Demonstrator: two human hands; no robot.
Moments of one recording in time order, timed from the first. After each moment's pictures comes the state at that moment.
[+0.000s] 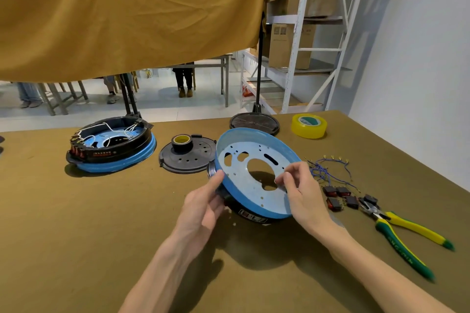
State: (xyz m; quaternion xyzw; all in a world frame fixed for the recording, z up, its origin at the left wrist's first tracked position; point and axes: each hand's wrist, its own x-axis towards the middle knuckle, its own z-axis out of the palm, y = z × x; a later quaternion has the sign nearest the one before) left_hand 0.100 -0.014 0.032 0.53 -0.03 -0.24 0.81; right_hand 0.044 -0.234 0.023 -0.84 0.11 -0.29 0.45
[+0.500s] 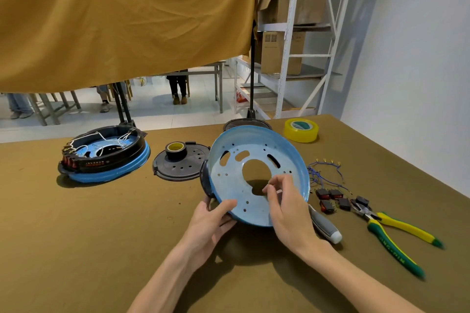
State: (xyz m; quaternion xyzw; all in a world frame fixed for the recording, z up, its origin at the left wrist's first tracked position) left_hand 0.107 -0.031 0.001 0.53 -0.04 -0.28 0.80; right_hand 0.032 -0.211 0.012 -0.86 0.08 -0.33 0.37
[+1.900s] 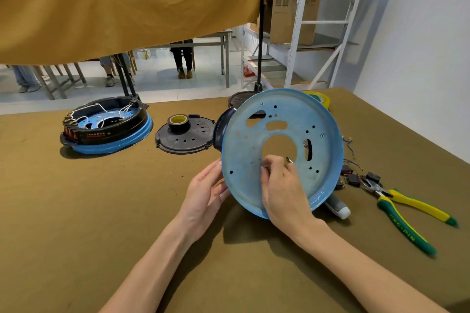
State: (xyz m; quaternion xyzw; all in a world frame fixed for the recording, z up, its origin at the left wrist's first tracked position) left_hand 0.101 -0.027 0.010 0.53 -0.11 -0.23 0.81; right_hand 0.035 -0.190 -0.001 -0.89 -0.02 -0.41 0.19
